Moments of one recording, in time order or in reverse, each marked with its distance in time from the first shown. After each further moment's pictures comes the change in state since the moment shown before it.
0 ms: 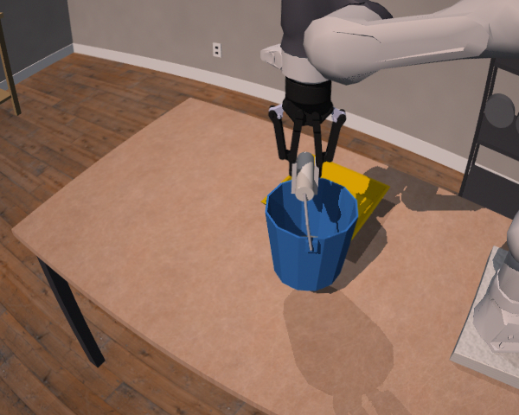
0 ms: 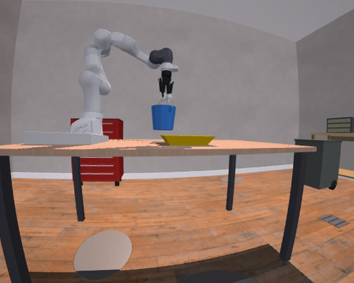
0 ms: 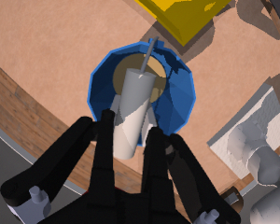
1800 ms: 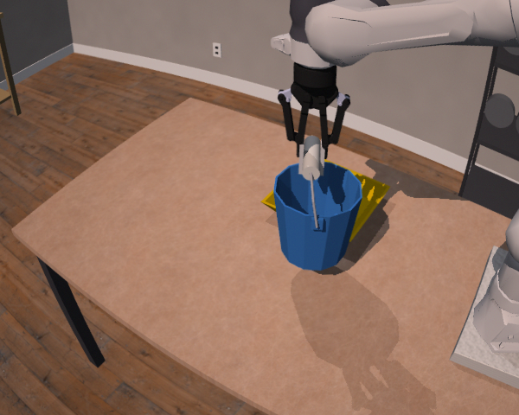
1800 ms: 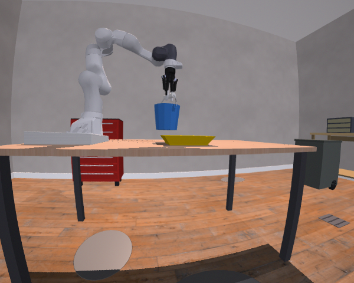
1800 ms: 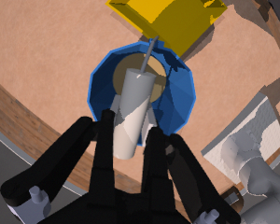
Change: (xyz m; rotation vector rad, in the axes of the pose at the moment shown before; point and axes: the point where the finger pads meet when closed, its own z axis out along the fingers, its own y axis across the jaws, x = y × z) arm 0.059 0.012 0.000 0.001 -0.009 0.023
